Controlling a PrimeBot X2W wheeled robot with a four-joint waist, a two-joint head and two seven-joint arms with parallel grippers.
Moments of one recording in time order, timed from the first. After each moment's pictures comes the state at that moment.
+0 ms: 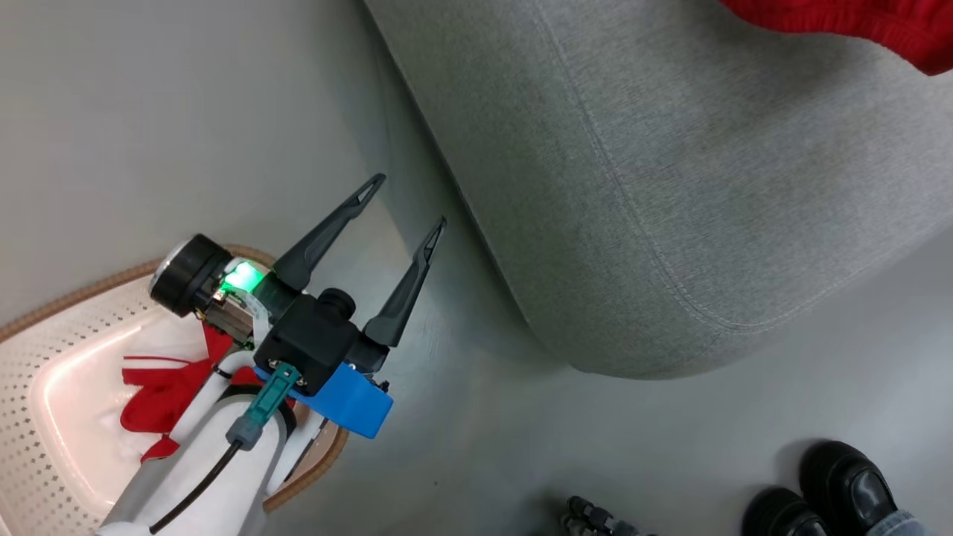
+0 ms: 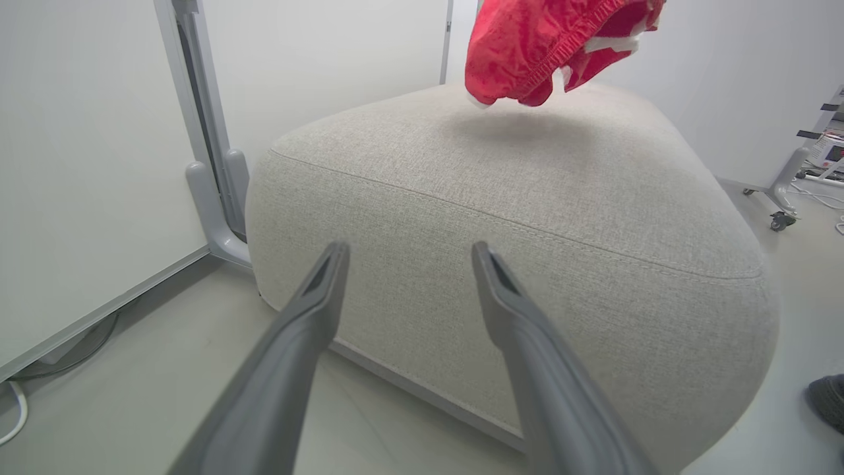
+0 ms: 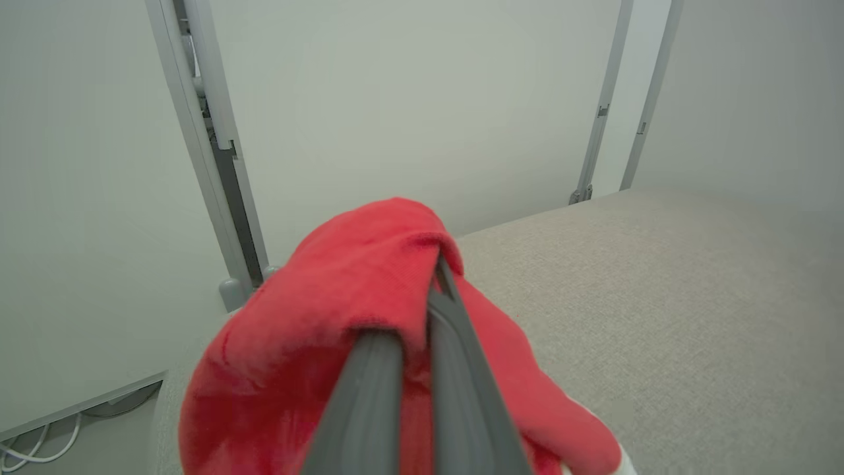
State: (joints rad) left arm -0.41 0.34 -0.51 -0.01 -0.07 -0.12 -0.09; right arm -0.91 -0.30 -0.15 0.55 0.50 0.13 -0.17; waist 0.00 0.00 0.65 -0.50
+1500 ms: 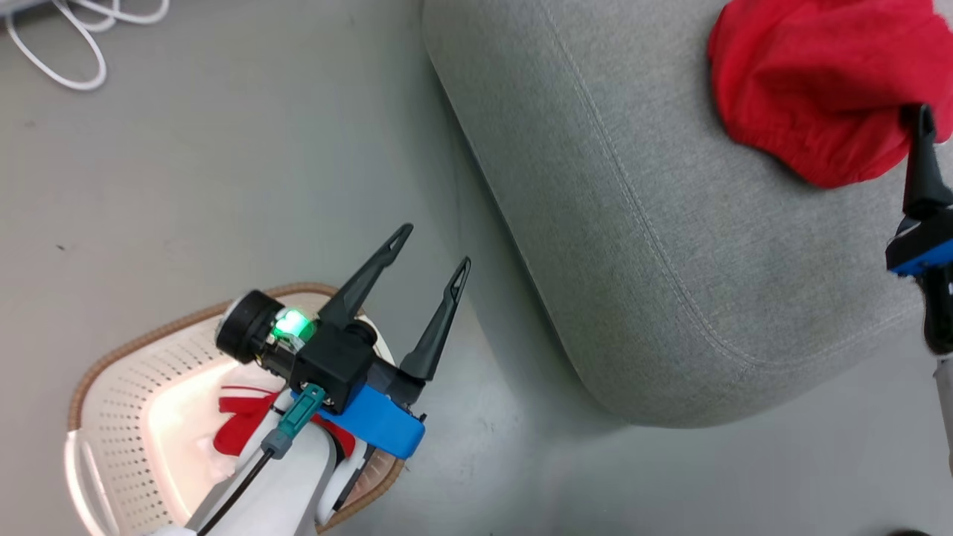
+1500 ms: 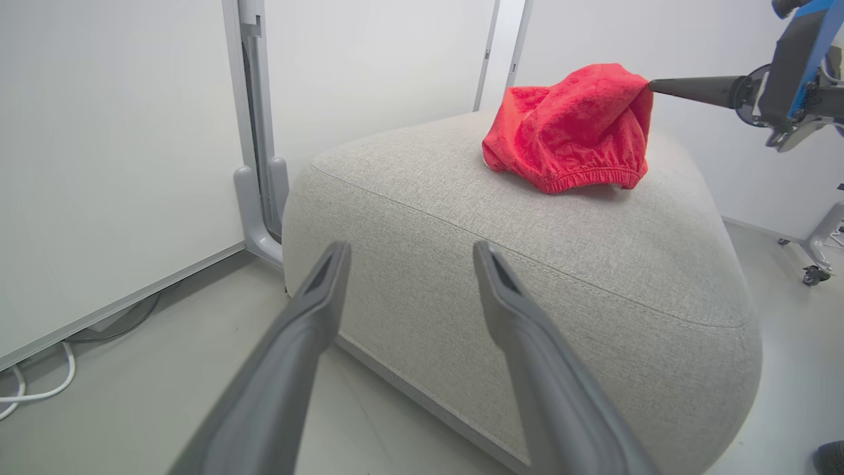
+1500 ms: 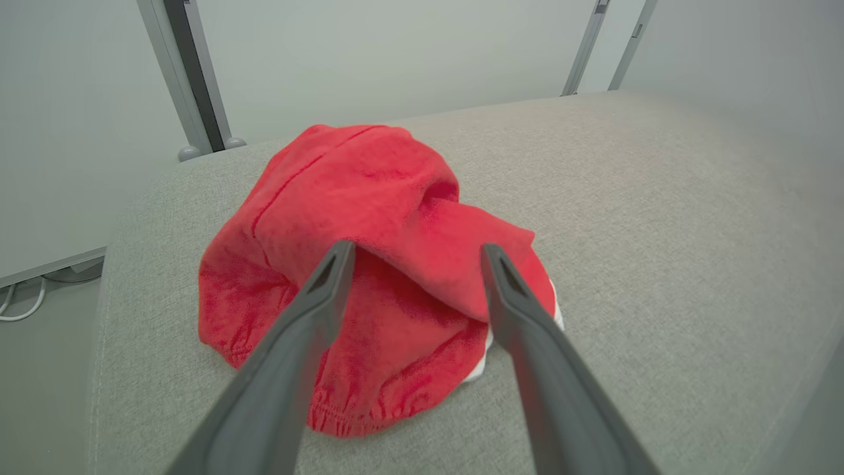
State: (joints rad) left arm -0.40 0.24 -0.56 0.19 -0.19 -0.09 -0.25; right arm -0.75 -0.35 -0.09 0.83 0.36 0.13 -0.26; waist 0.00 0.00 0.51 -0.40
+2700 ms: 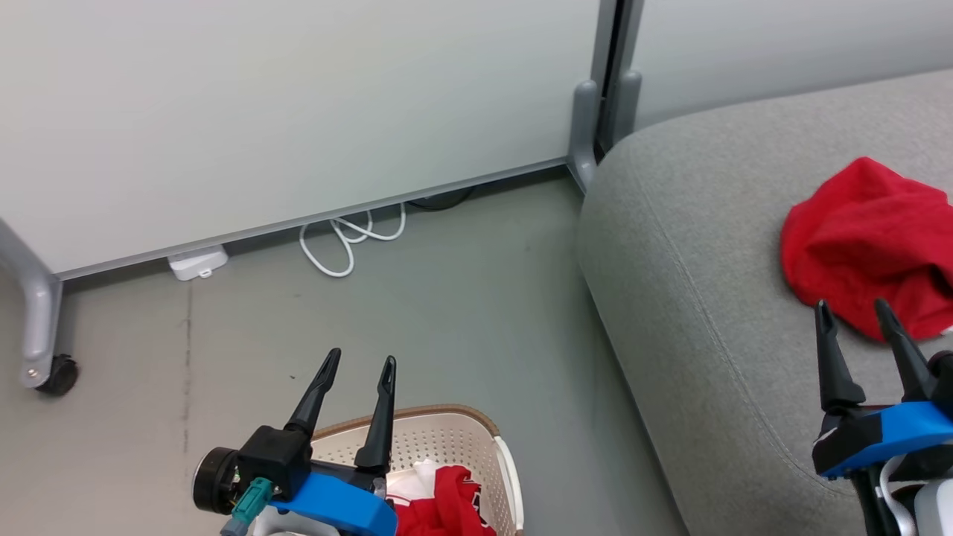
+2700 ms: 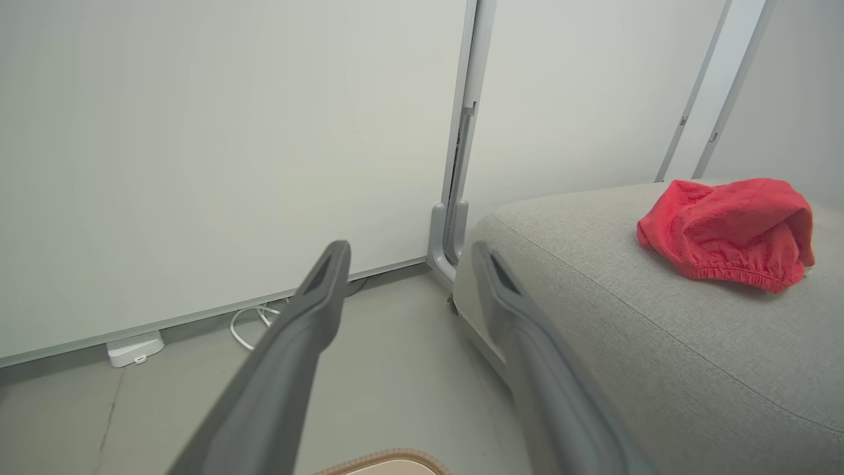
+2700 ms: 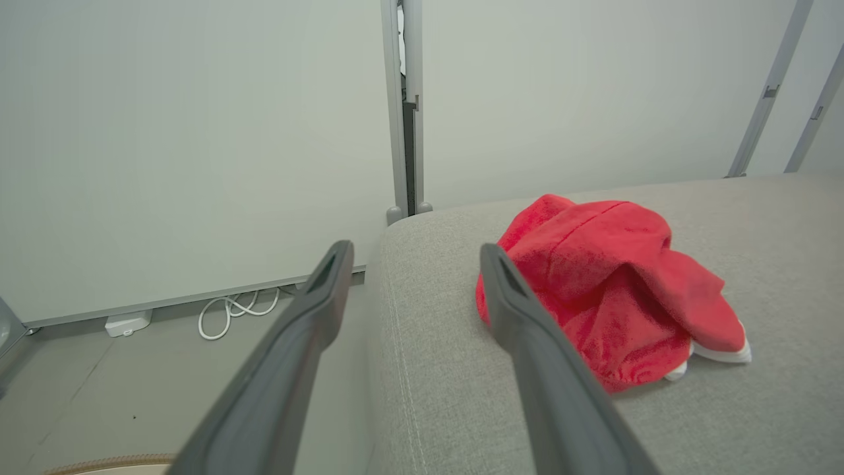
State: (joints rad) left arm -0.08 0.07 -0.29 0.27 -0.22 -0.10 -0.26; right arm -0.15 -0.18 -0.15 0.23 0.19 0.13 -0.12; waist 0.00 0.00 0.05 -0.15
